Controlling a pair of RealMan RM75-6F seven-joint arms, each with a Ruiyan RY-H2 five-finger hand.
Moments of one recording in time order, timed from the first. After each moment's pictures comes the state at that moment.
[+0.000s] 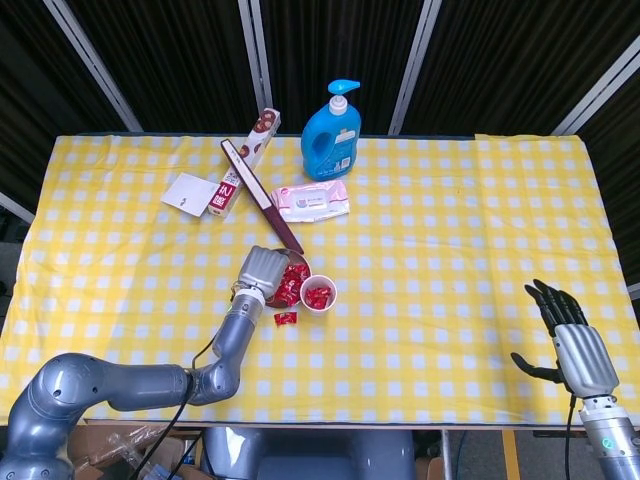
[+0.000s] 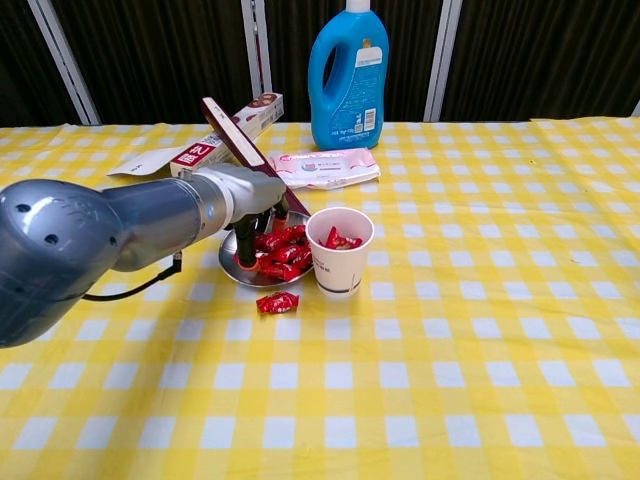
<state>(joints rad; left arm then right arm) -1.18 -1.83 -0.20 -1.28 0.33 0.99 1.00 0.14 -1.07 0.03 -1.66 -1.52 1.37 0.23</state>
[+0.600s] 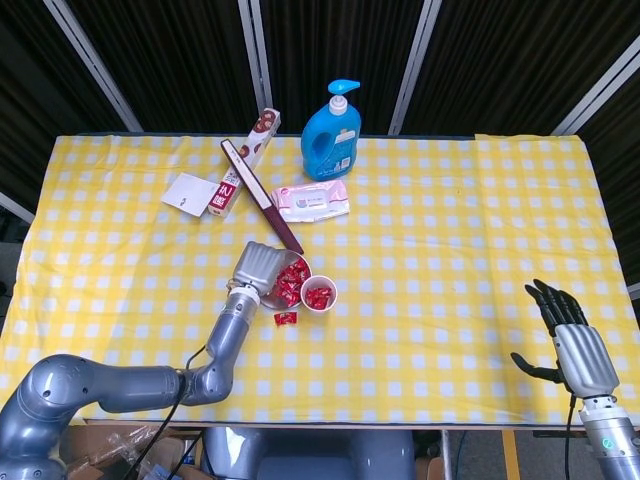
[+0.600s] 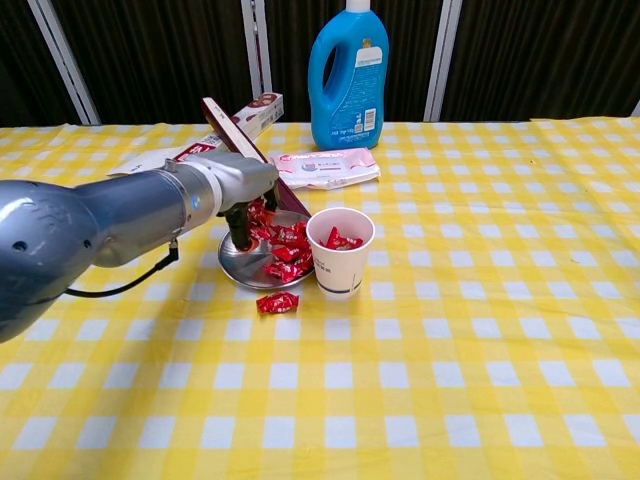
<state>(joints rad) -1.15 -1.79 -0.20 -1.33 0.41 1.04 0.97 0.14 -1.07 0.04 -1.66 -1.52 1.38 0.23</state>
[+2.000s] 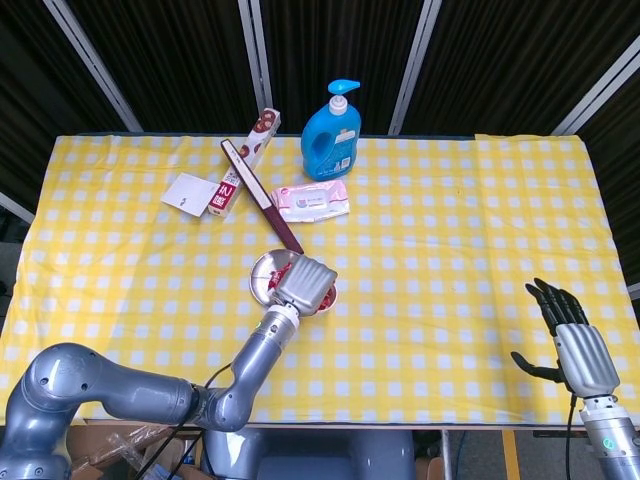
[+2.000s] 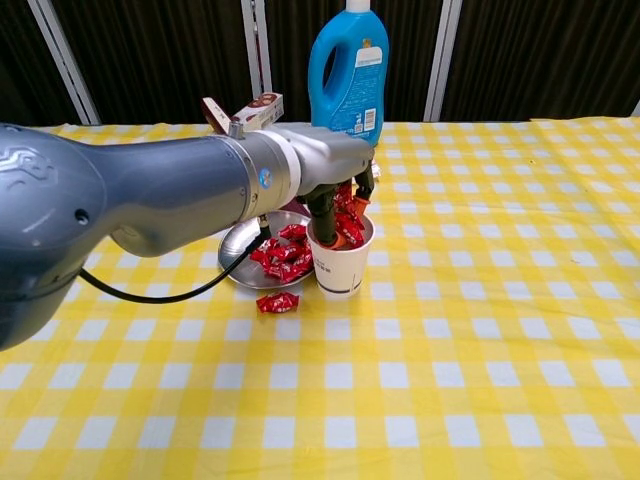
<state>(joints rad) -1.26 -1.77 -0.26 -1.58 0.43 1.11 1.01 0.14 -1.07 0.04 -1.66 -1.53 1.39 0.24</state>
